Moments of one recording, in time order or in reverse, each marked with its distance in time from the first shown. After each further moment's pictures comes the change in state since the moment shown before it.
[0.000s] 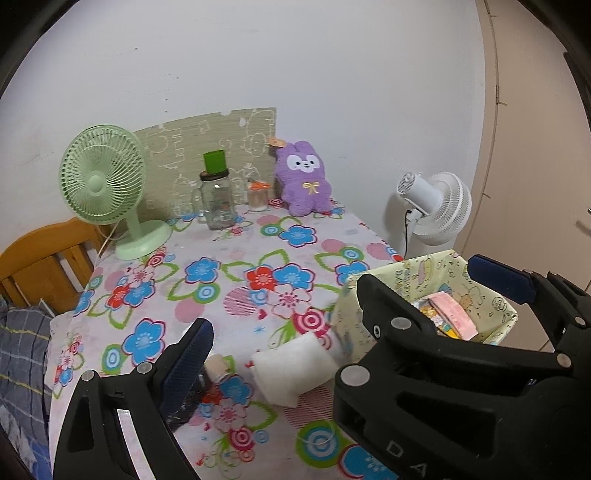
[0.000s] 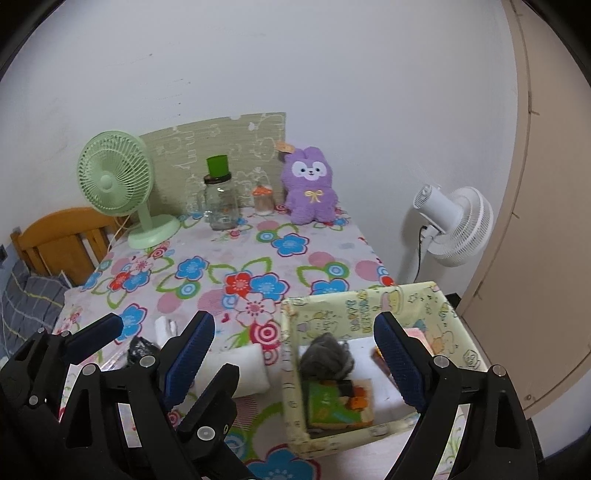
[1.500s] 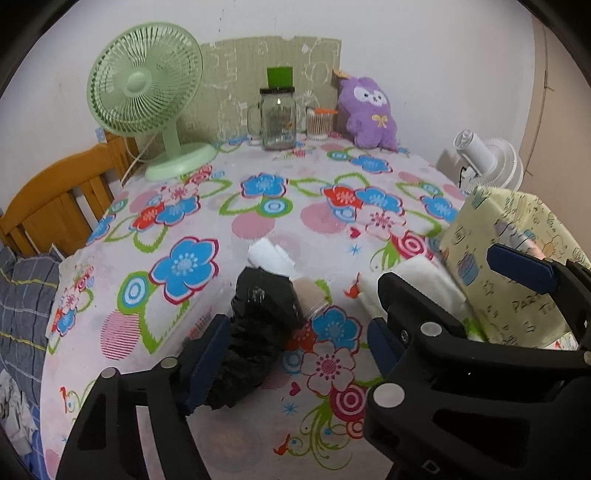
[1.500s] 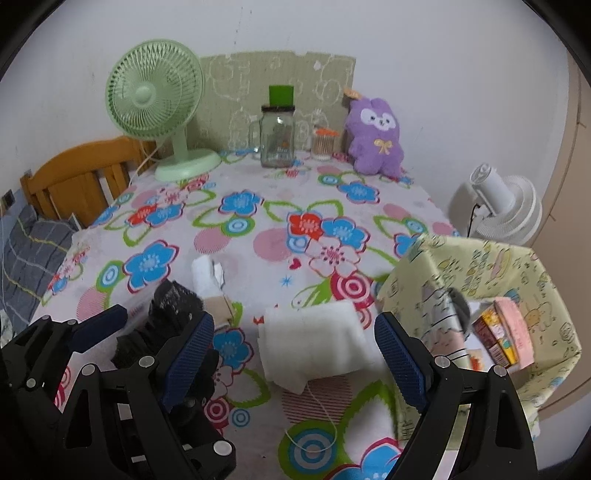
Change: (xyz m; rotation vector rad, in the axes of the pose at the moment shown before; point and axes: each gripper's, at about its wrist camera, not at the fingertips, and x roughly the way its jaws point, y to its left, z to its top) left arm 0.063 0.091 -0.067 -0.078 0.186 0.075; right arm 0.081 0.090 -0.054 -0.110 0.165 0.060
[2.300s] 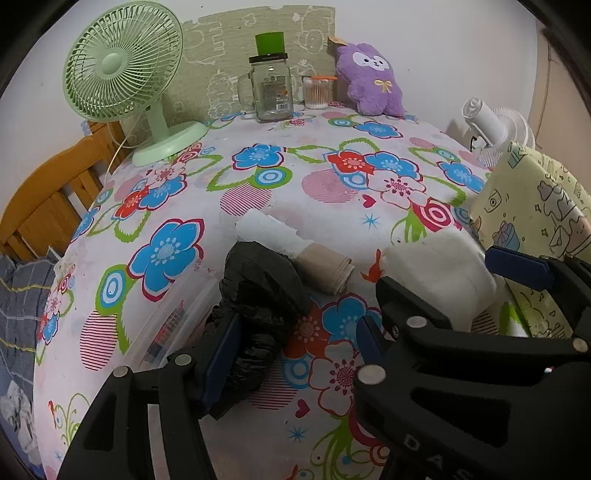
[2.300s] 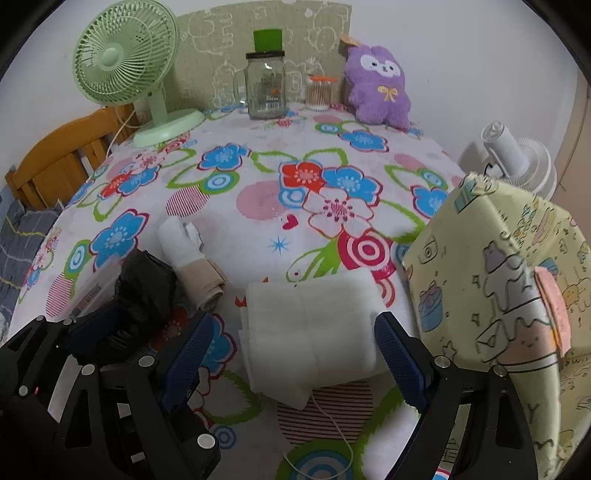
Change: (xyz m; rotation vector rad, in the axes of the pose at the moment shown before) left arm 0.042 -0.005 -0.004 0.055 0.075 0.037; right arm 0.061 -0.007 -0.008 0.045 0.146 0.000
